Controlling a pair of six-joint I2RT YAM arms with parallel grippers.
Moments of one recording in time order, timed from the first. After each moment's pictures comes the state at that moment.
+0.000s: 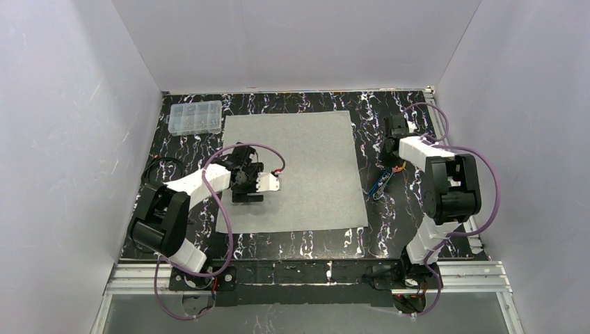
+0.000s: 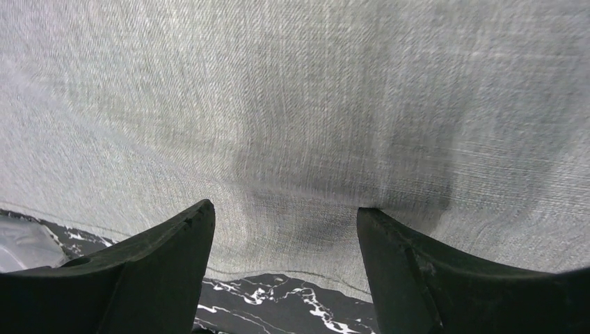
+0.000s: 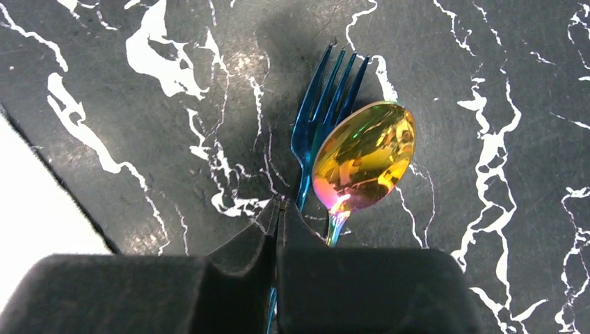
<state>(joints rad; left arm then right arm) -0.41 1.55 0.86 -0.51 0.07 1.19 0.12 1.79 1.11 -0.40 0.25 0.46</state>
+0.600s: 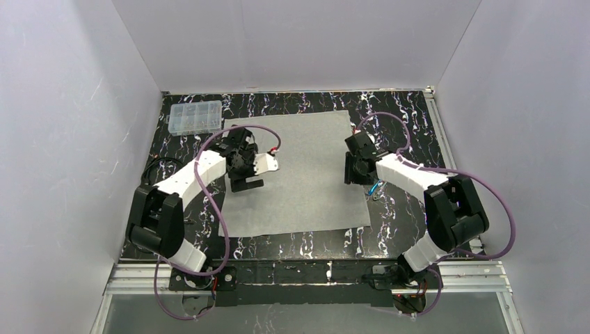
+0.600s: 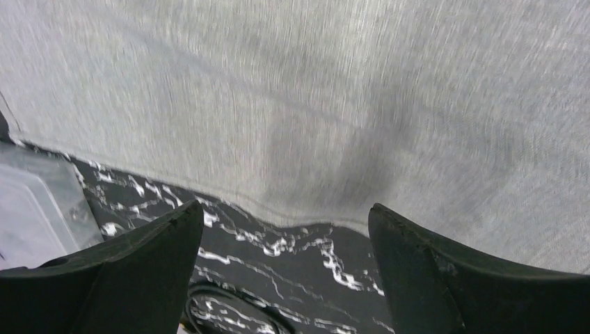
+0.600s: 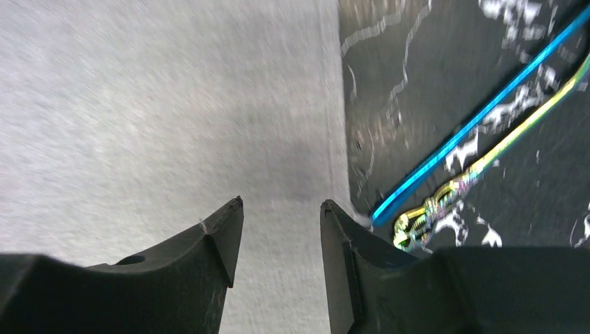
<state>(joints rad) -0.41 1.55 1.06 -0.70 0.06 1.05 0.49 1.57 1.00 -0.51 0.19 0.48</state>
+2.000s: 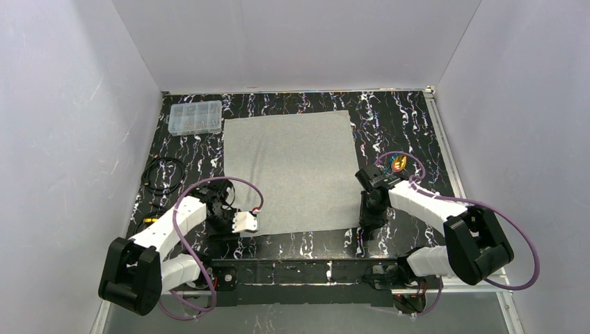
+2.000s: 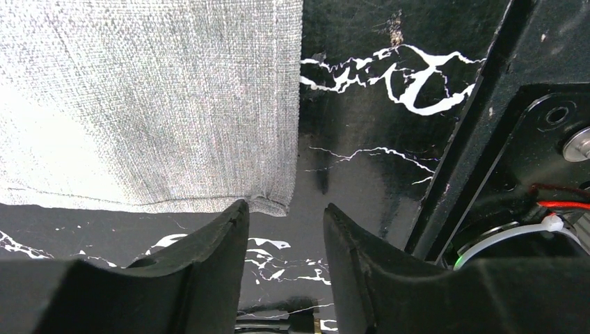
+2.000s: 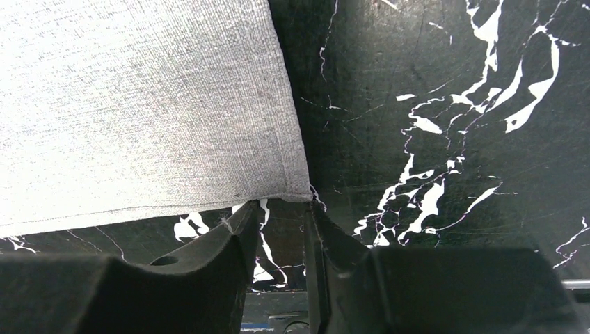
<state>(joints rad) -0.35 1.13 0.57 -1.00 0.17 1.21 0.53 1.32 0.67 -0.78 0.04 0.67</state>
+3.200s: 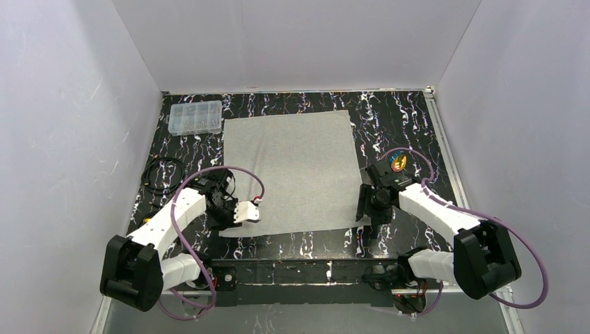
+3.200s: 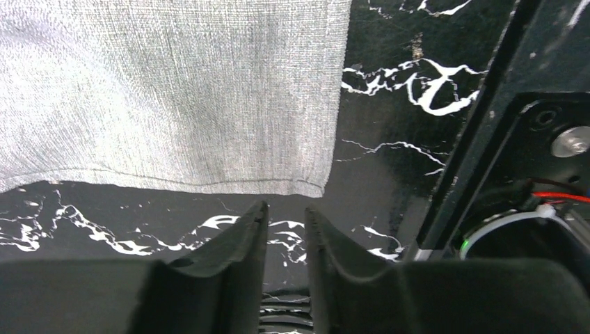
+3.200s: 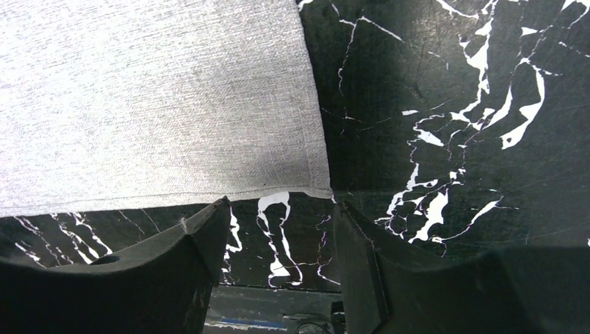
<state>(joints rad) -0.34 1.16 0.68 -1.04 0.19 1.19 0.45 1.21 0.66 -0.75 -0.04 0.62</state>
